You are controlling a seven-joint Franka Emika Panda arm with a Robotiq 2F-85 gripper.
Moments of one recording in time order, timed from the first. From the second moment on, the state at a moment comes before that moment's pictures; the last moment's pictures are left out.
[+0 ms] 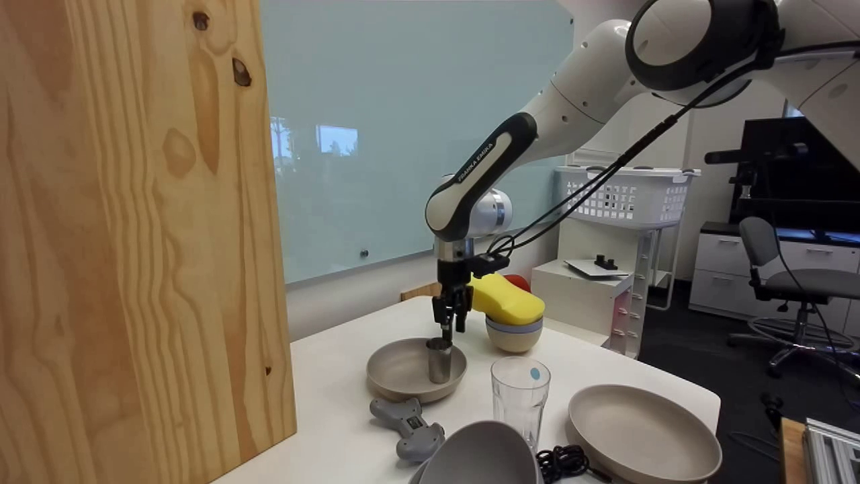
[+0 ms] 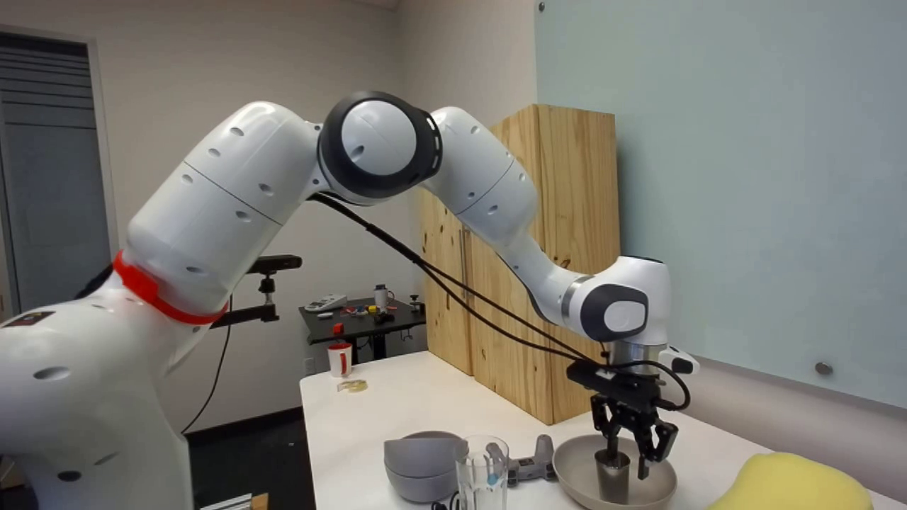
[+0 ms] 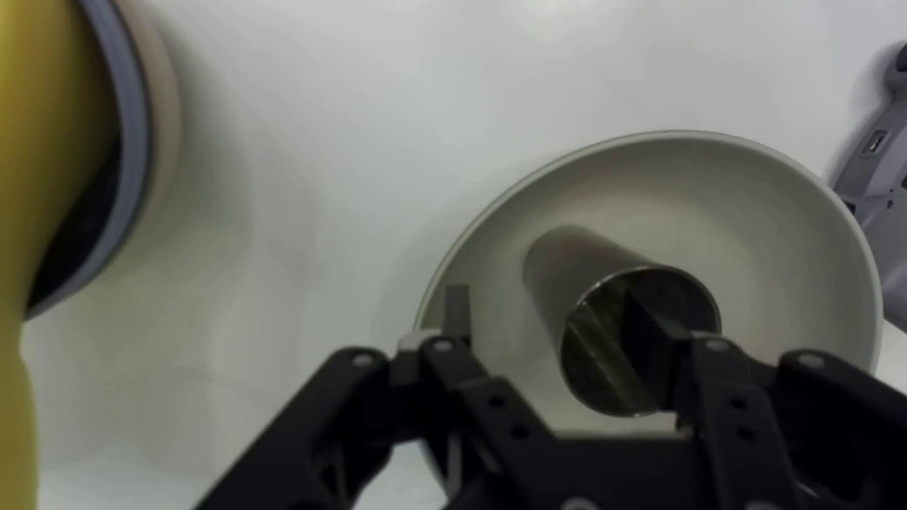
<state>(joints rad) -0.14 0.68 0.04 -1.68 0.02 2.32 -0.30</state>
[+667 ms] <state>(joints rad) -0.14 0.68 0.04 -1.68 0.02 2.33 -0.32</state>
